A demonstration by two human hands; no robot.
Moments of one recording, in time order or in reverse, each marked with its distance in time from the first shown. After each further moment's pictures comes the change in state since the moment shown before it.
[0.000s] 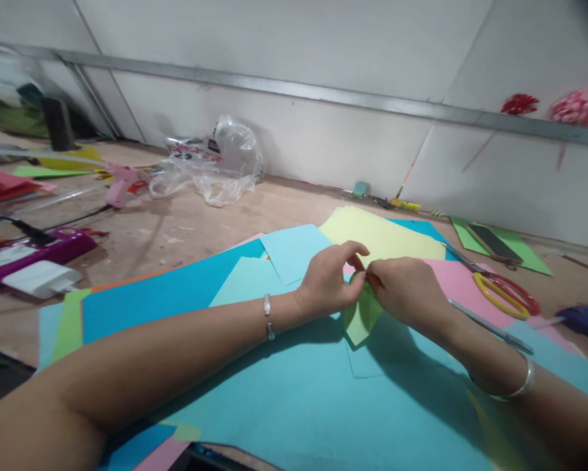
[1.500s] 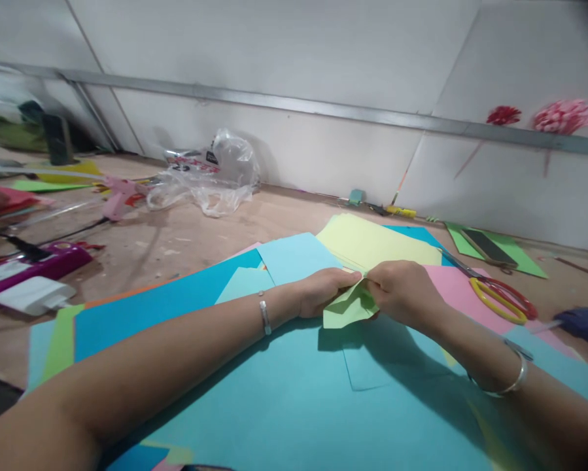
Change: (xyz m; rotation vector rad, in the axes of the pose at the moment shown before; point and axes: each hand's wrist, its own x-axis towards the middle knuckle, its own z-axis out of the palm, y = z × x) left_hand 0.014 -0.013 0.003 -1.049 -0.612 -0.913; right_hand 0.007 0.006 -0.005 0.043 -0.109 -0.030
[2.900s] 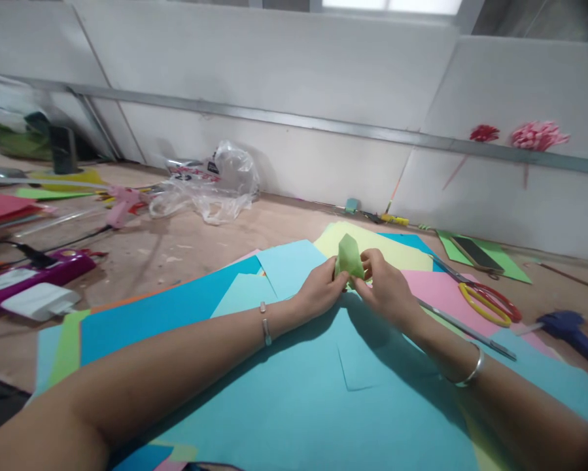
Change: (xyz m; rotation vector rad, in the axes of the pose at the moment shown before) left_hand 0.003 -0.006 -0.004 0.800 0.552 0.691; right_hand 0.011 0.005 0.036 0.616 0.377 0.119
